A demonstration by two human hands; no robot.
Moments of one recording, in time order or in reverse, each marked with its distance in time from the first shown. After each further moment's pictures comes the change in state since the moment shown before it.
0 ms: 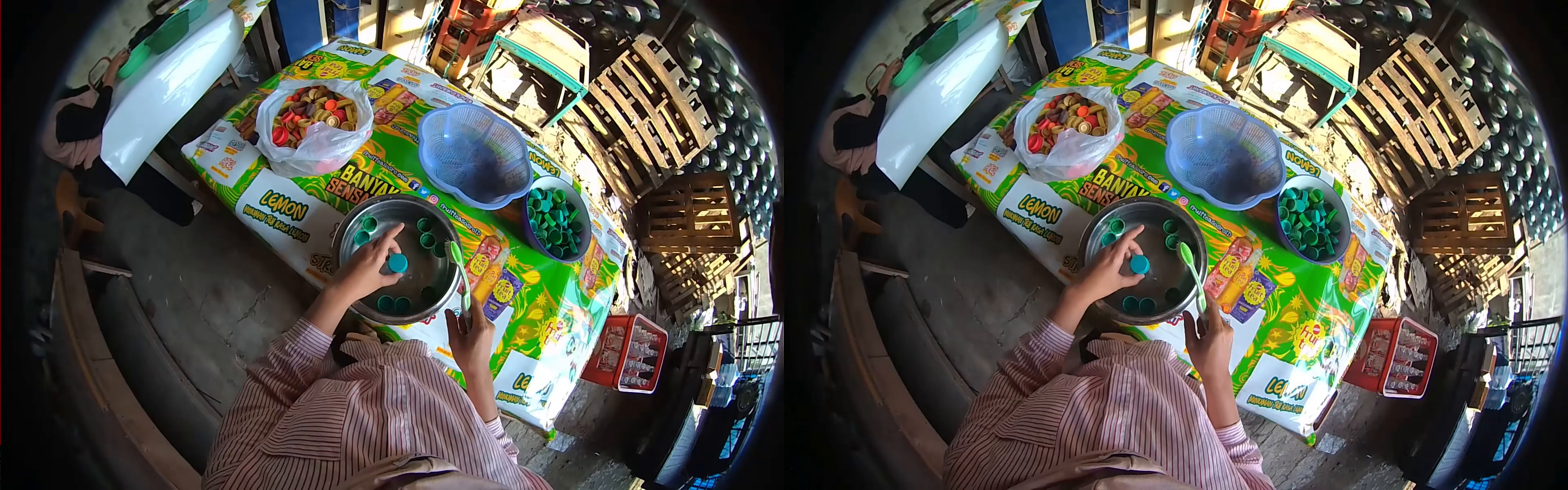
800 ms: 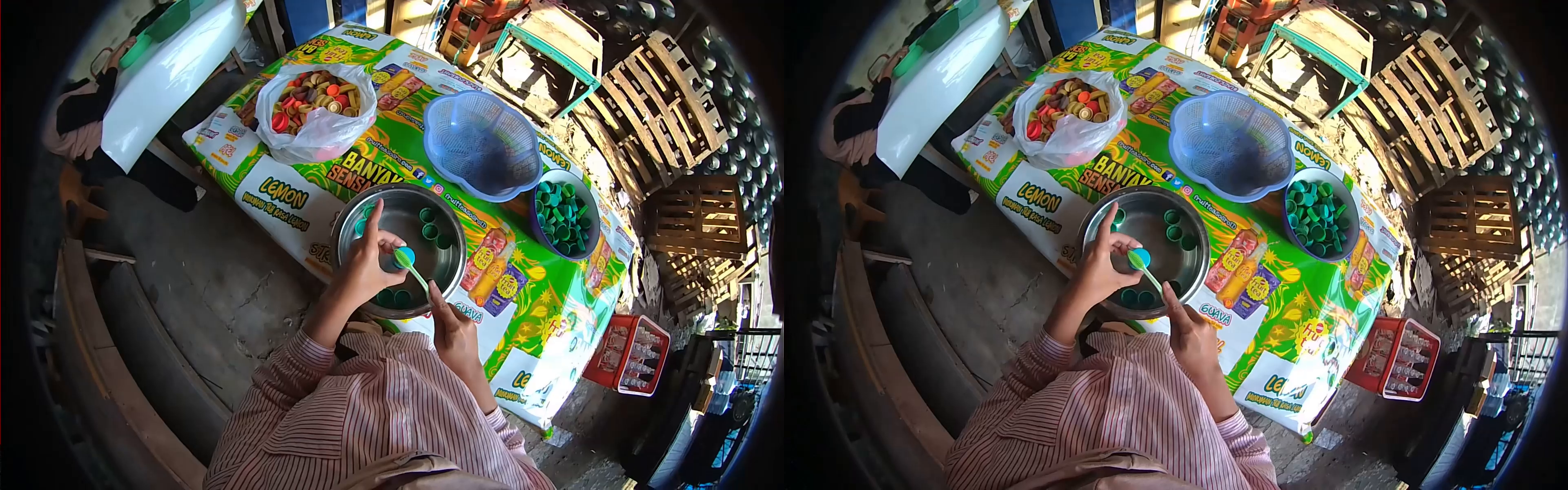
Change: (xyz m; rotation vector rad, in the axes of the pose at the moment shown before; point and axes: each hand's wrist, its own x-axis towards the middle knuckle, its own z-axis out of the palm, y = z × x) left_hand -0.002 0.036 -0.004 -0.149 0.214 -0.178; right_hand 0.003 0.005 0.015 -0.017 -0.186 -0.301
